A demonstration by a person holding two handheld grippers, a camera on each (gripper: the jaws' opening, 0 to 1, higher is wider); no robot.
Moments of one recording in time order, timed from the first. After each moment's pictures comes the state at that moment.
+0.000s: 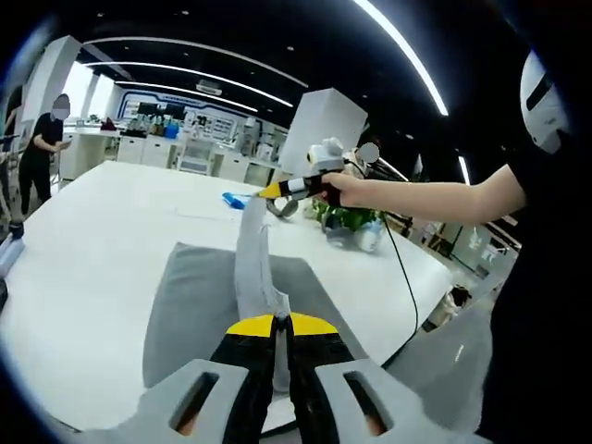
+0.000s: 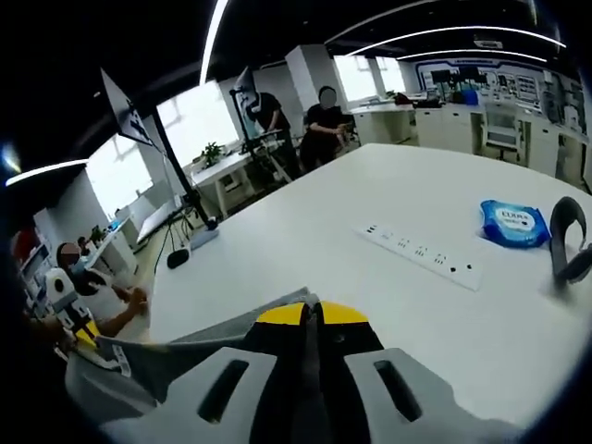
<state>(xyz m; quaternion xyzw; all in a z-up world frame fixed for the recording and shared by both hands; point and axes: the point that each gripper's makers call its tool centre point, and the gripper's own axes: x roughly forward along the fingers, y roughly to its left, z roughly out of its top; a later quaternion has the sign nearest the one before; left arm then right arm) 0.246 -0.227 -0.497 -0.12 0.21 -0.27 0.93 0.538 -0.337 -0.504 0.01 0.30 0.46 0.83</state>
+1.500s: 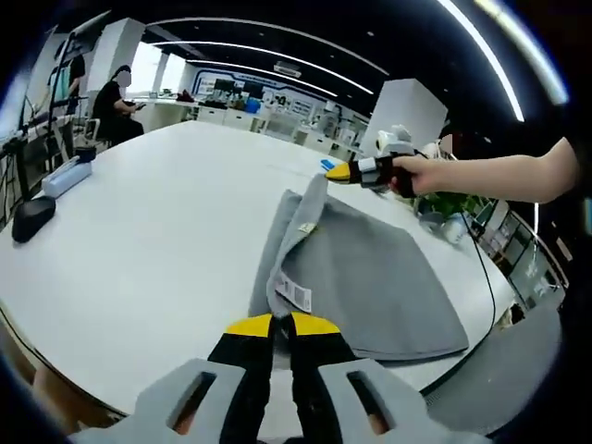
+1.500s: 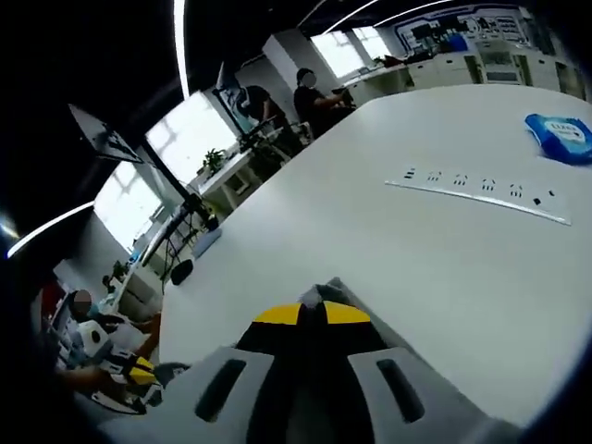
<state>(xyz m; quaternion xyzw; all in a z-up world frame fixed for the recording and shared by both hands) 0.265 -0.126 -0.616 -0.14 0.29 -0.09 0.94 0.547 -0.255 -0.594 0.10 0.37 0.47 0.80</state>
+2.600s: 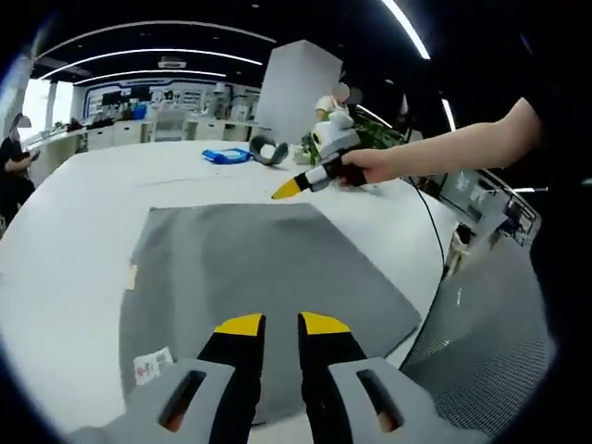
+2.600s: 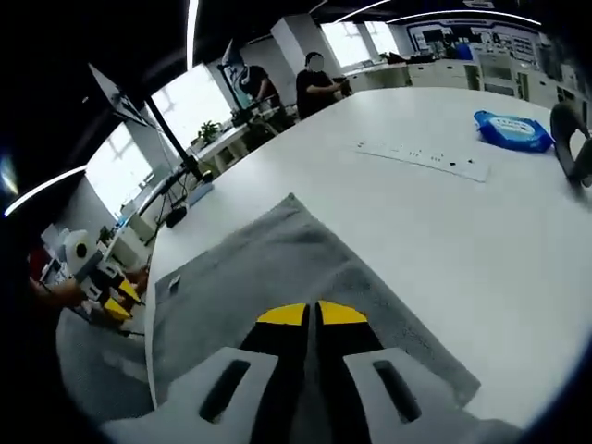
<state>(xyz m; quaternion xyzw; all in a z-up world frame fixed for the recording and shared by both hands) 0.298 -0.269 -0.578 0.00 0.29 -0.37 0.88 0.482 -0.402 -0.608 0.02 0.38 0.46 0.80</state>
